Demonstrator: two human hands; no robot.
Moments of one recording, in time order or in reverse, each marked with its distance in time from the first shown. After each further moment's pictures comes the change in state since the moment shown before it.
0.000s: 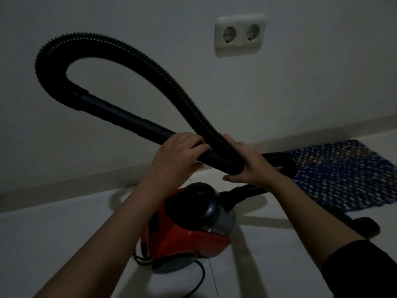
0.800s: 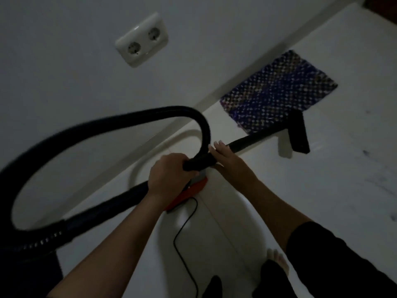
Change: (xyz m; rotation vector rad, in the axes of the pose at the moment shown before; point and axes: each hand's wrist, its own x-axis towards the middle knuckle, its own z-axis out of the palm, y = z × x) left_hand 0.152 0.098 -0.169 -0.384 -0.819 -0.466; right_hand -0.090 -0.094 -0.143 0.045 0.008 0.510
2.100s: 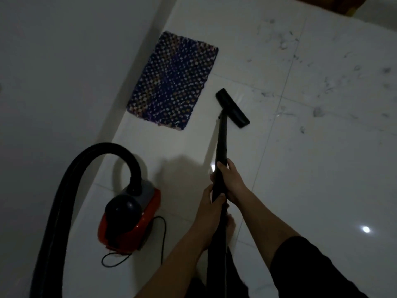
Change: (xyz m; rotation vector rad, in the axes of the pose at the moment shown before) left_hand -0.057 0.130 0.128 -0.880 -0.924 -0.250; right_hand -0.120 0.053 -0.022 1.477 0.783 1.271
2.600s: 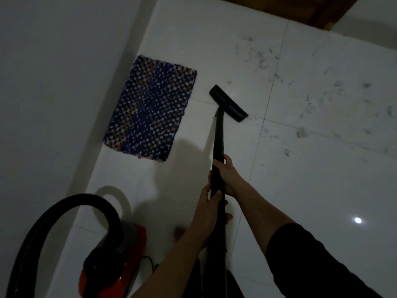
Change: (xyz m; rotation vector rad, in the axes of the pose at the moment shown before) left_hand 0.097 0.135 0.070 -0.058 -0.062 -0.039; right_hand 0.098 -0.158 -0.016 0.044 0.005 0.087
